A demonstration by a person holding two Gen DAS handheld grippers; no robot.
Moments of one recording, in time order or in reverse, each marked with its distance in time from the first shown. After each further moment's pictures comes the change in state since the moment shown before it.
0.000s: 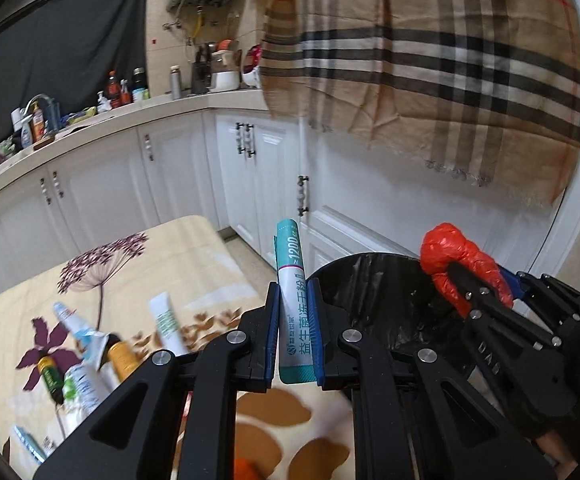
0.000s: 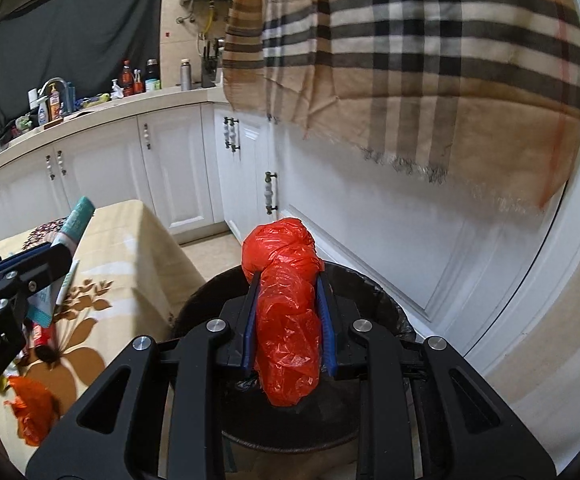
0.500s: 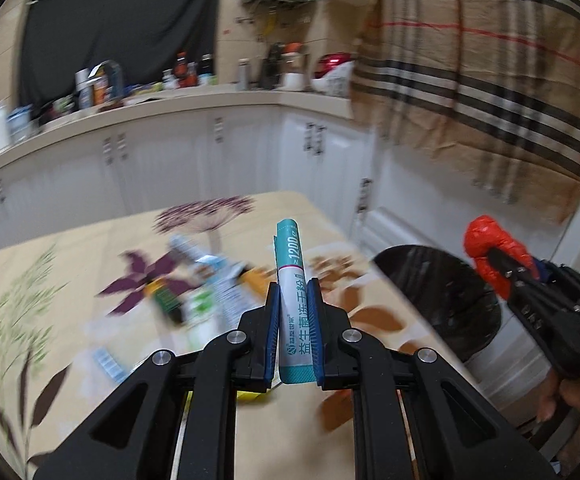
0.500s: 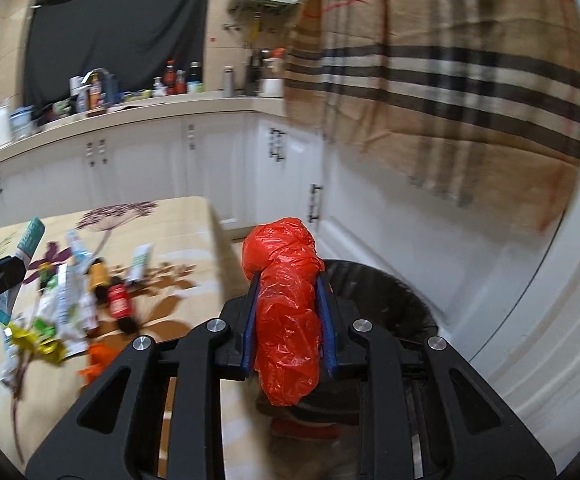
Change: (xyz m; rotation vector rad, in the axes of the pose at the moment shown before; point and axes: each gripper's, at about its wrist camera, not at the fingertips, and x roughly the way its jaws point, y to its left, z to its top) left arm -0.087 0.079 -0.047 -0.154 -0.023 0.096; right arm -0.060 0.049 -0.007 -0.091 -0.047 0.074
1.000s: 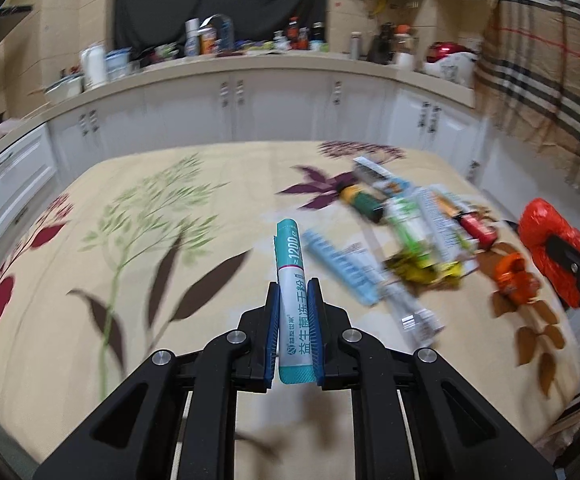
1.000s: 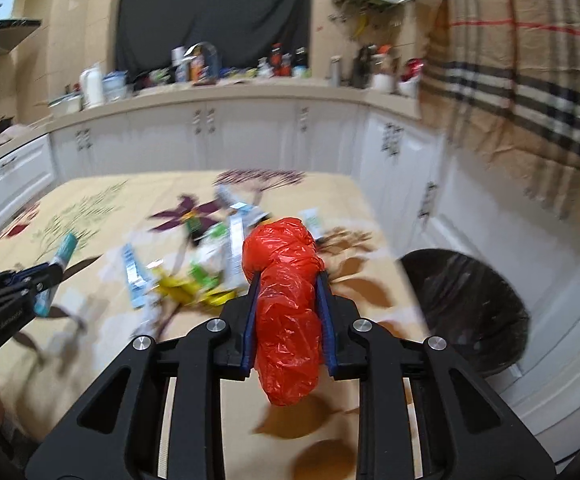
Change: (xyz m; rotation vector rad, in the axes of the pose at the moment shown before) left arm -0.073 0.125 -0.078 -0.178 0.106 0.287; right arm -0.061 0.117 -0.029 -0.154 0.030 0.284
